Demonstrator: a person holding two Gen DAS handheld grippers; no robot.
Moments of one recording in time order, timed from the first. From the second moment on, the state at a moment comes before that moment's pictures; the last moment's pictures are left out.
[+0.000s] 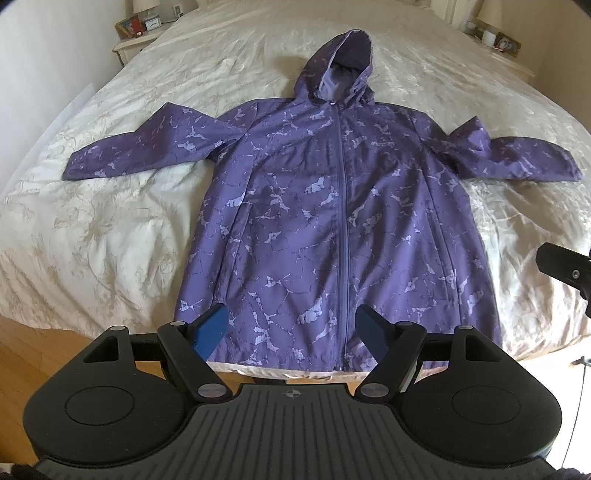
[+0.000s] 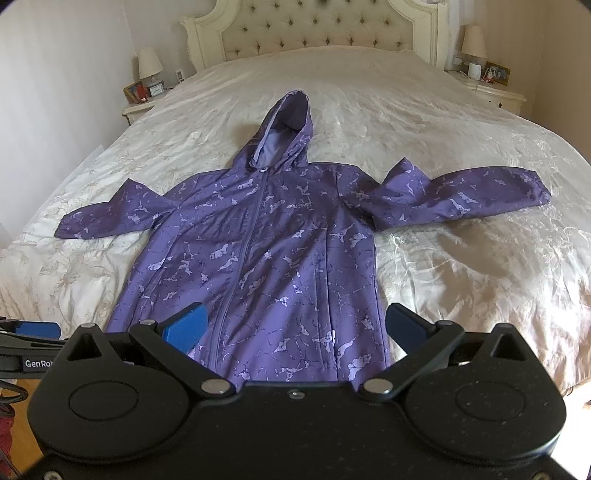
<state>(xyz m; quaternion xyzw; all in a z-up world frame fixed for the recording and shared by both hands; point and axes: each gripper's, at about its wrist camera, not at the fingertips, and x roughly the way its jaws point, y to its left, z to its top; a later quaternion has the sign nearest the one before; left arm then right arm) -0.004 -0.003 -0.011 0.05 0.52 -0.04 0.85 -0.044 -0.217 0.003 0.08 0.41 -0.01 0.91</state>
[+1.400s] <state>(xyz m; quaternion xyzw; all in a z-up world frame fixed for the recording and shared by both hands) 0.018 0.003 -0.001 0.03 0.52 -0.03 0.85 -0.028 -0.230 0.011 0.11 0.38 0.00 0.92</state>
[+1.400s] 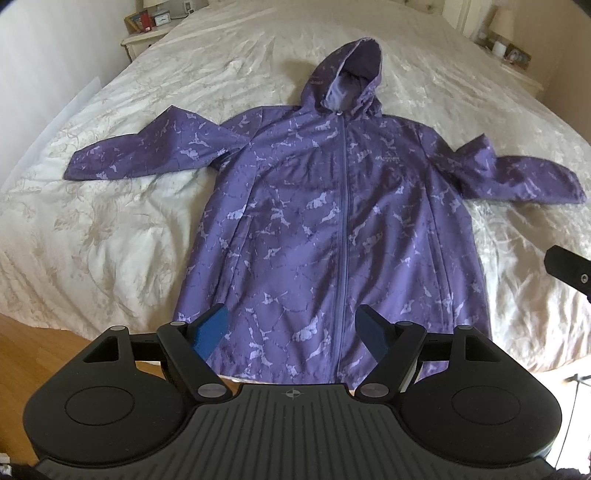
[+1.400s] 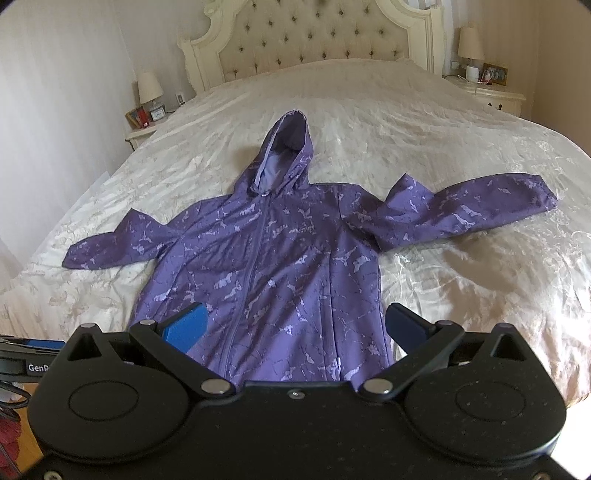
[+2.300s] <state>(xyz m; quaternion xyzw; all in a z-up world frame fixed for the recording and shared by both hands) 0.178 0.150 -0.052 -0.12 0.46 -0.08 0.87 0.119 -0.153 -0.004 0.11 0.33 0.03 0.94</state>
